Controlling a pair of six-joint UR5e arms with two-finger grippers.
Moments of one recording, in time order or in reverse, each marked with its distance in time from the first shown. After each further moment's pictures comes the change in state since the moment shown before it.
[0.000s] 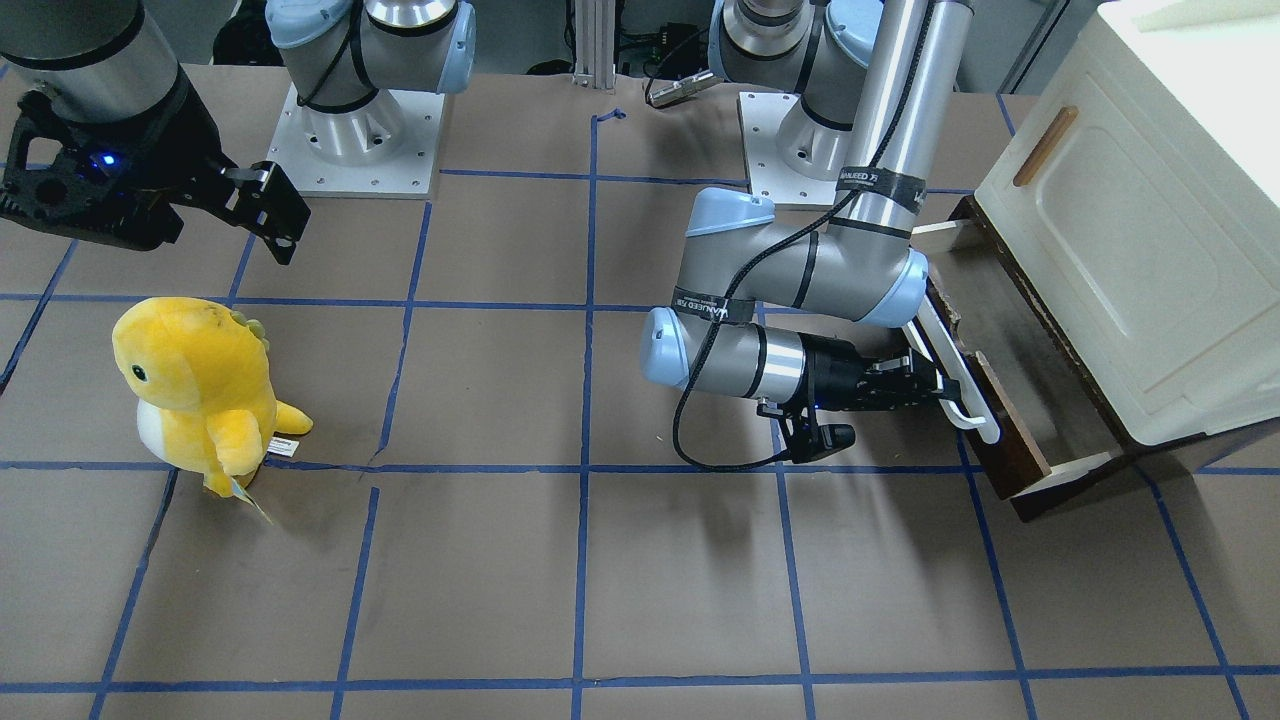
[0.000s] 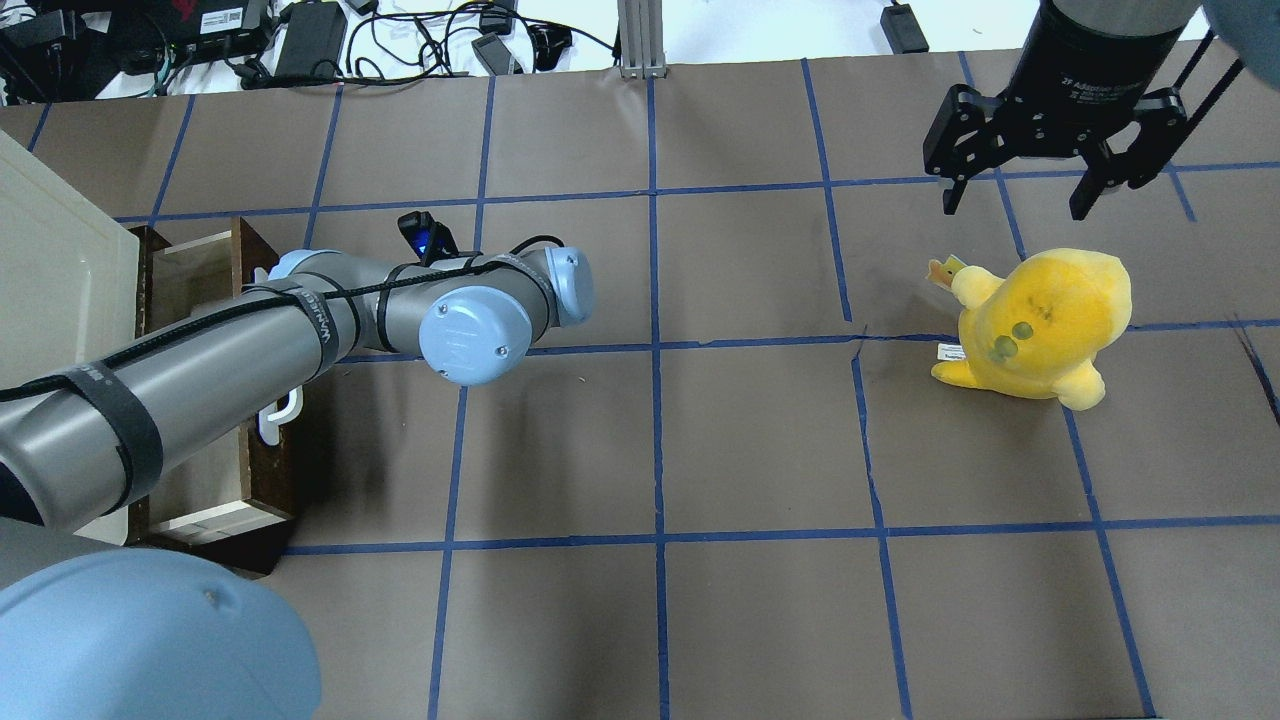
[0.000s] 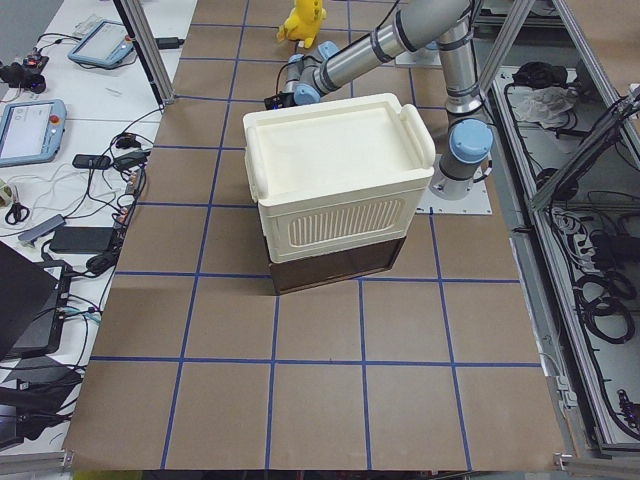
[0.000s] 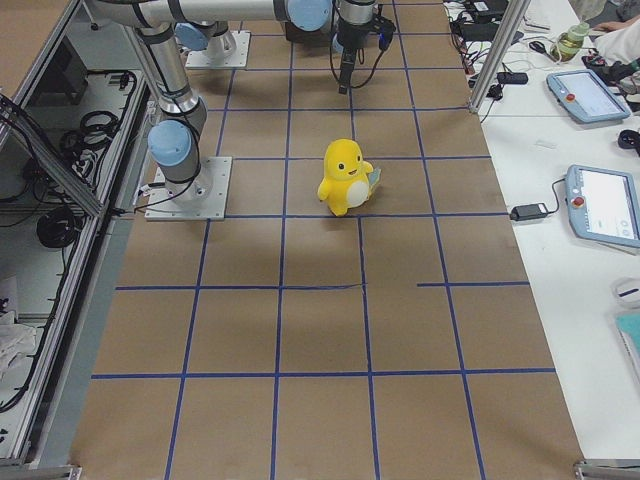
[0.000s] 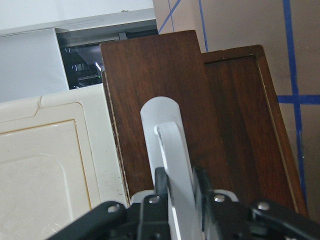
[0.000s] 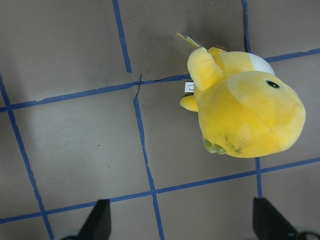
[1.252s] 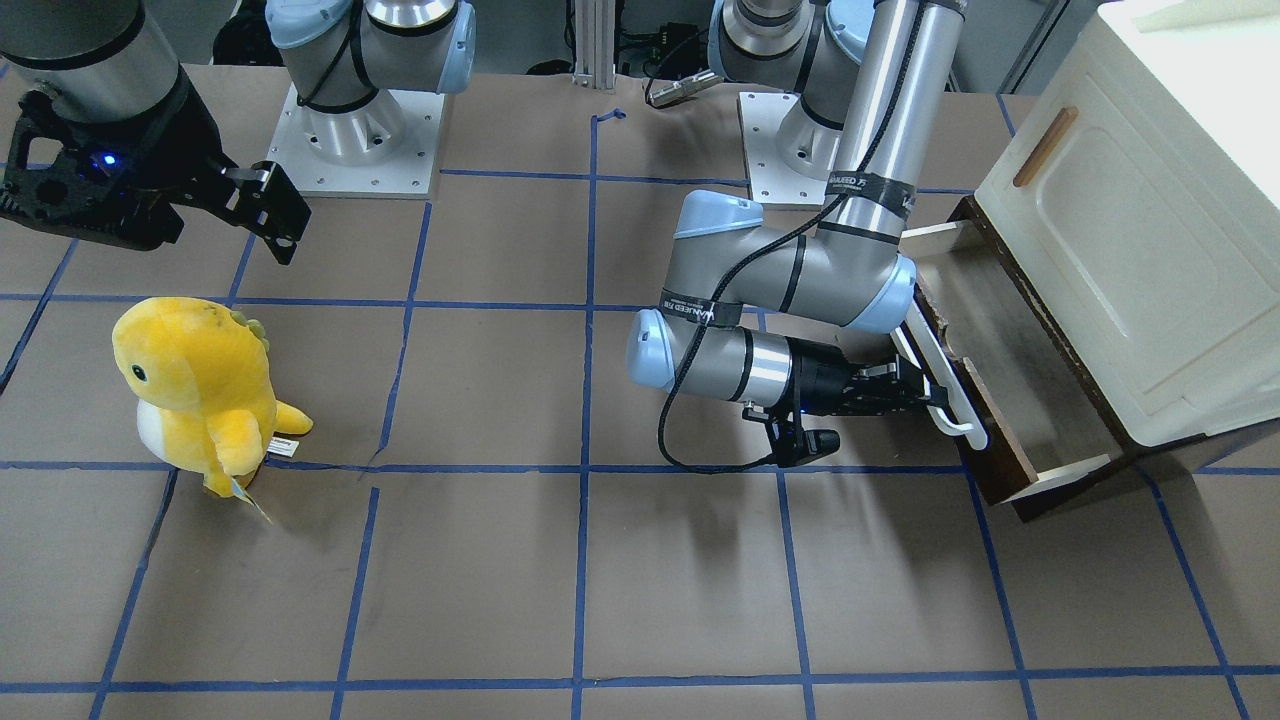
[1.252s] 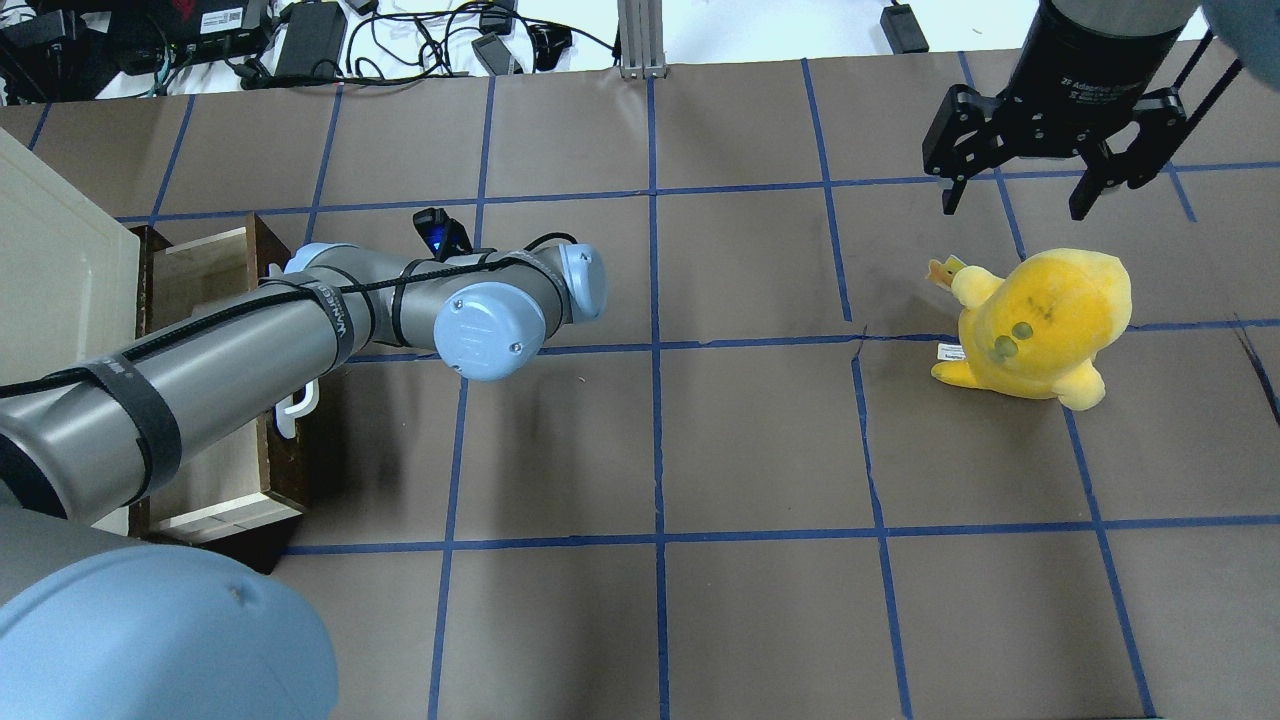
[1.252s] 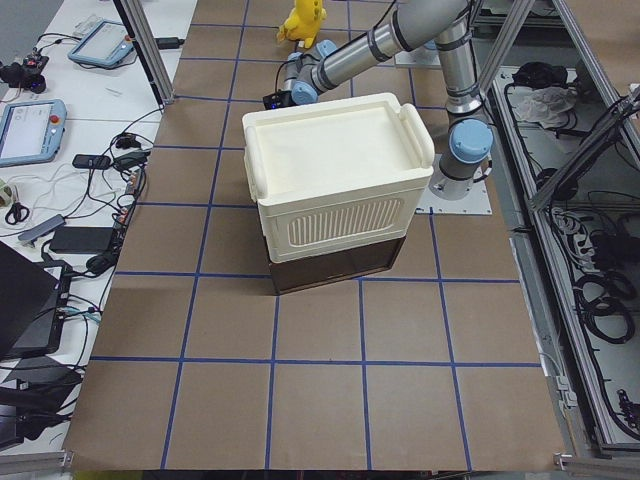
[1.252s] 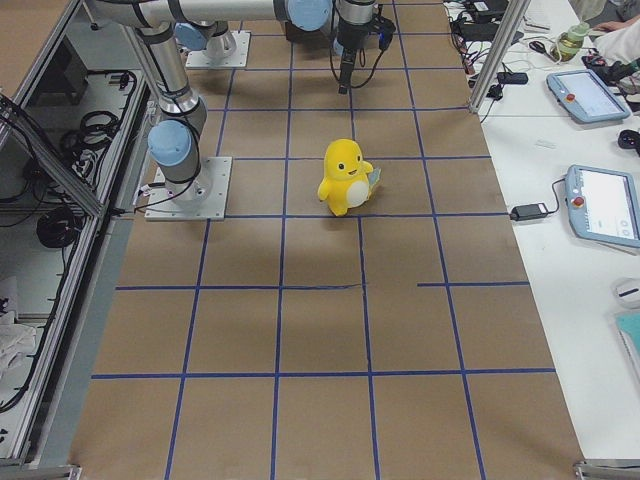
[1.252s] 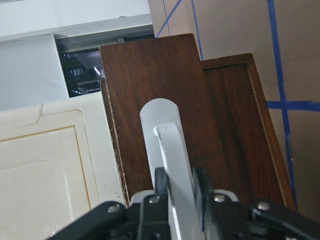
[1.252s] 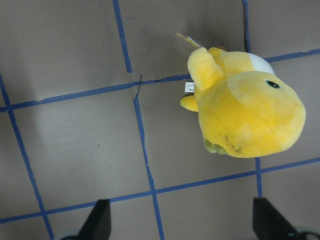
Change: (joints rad) left arm -0.022 -0.015 0.024 -0.009 -0.011 0.006; right arm 0.000 0.000 0.000 0.000 0.000 0.000
